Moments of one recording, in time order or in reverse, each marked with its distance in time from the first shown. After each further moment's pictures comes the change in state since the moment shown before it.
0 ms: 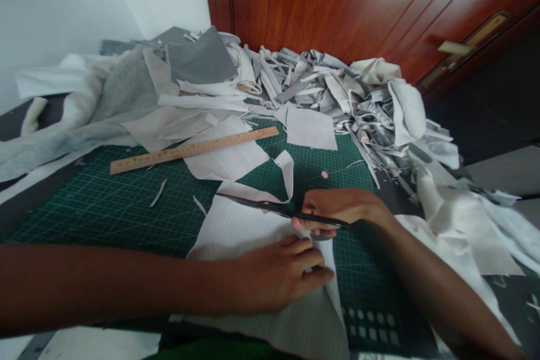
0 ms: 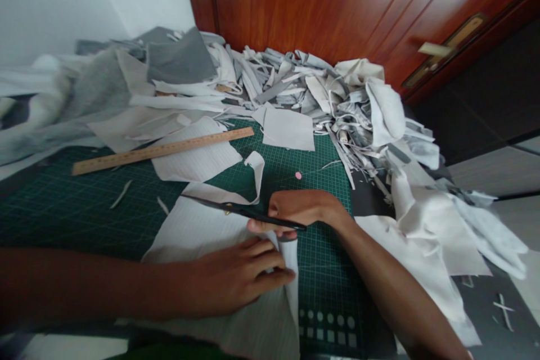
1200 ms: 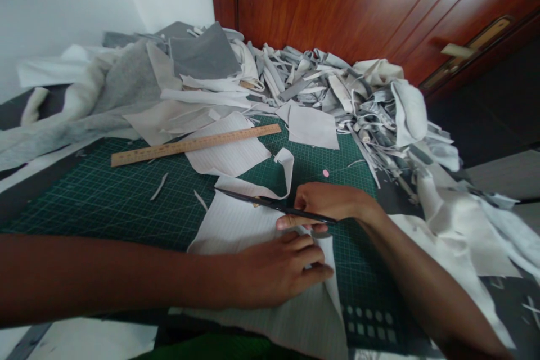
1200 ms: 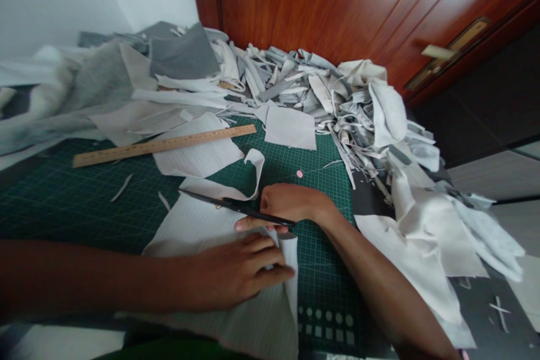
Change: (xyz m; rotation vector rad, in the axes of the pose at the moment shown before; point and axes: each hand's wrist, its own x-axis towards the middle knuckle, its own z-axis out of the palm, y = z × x) left_hand 0.001 0.002 0.001 0.033 -0.008 -0.007; right_hand 0.011 -0.021 0.001 -0.148 0.103 0.036
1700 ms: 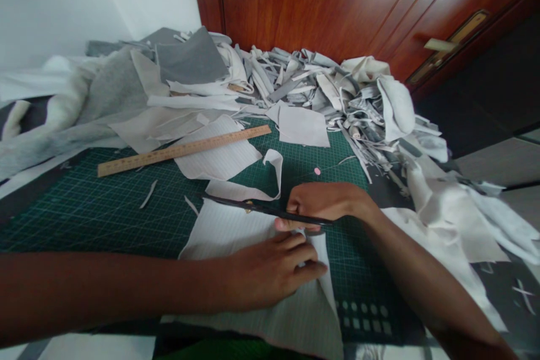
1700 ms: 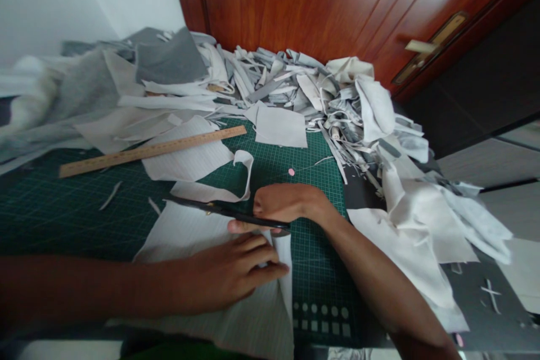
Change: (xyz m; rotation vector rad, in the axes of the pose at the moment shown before) left_hand -0.001 -0.001 -0.002 -0.040 -0.044 -0.015; right_hand -0.008 0.000 -0.001 -0.072 -0.038 -0.007
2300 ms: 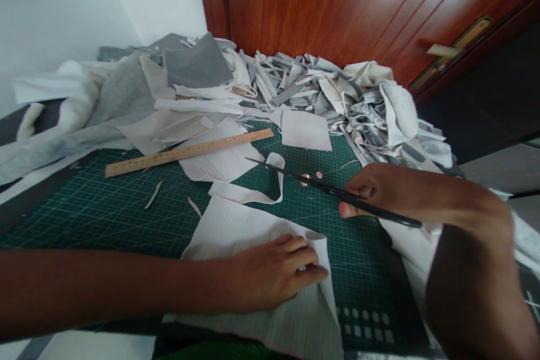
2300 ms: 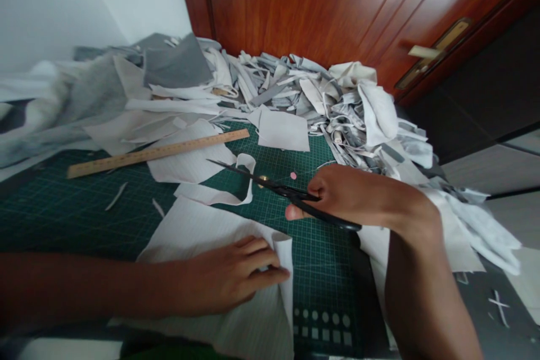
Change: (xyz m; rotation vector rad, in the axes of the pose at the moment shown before) left_hand 0.001 -0.002 -0.003 -0.025 -0.006 0.011; right_hand -0.098 0.011 -0.011 -0.051 0.402 0.233
